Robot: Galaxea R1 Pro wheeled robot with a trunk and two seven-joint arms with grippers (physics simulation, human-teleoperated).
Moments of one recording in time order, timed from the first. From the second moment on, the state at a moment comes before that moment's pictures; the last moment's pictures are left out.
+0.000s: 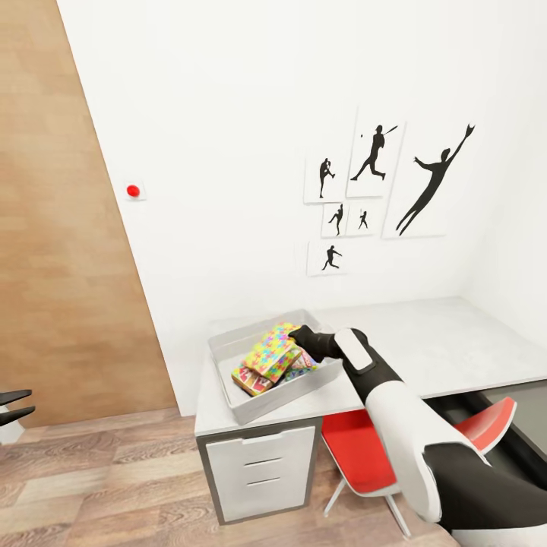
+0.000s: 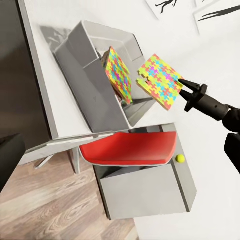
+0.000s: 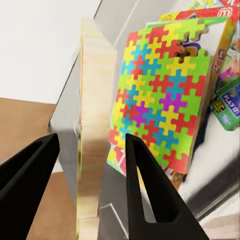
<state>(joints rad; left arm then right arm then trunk) -0.59 0.91 0.03 -0.50 0.51 0.77 -1.57 -1.01 0.14 0.02 -0.54 -0.94 0.60 -0.22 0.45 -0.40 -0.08</state>
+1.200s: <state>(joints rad) -0.59 0.91 0.03 -0.50 0.51 0.77 -1.57 -1.02 0.13 -0.03 -0.51 -0.94 0.62 -0.34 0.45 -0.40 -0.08</state>
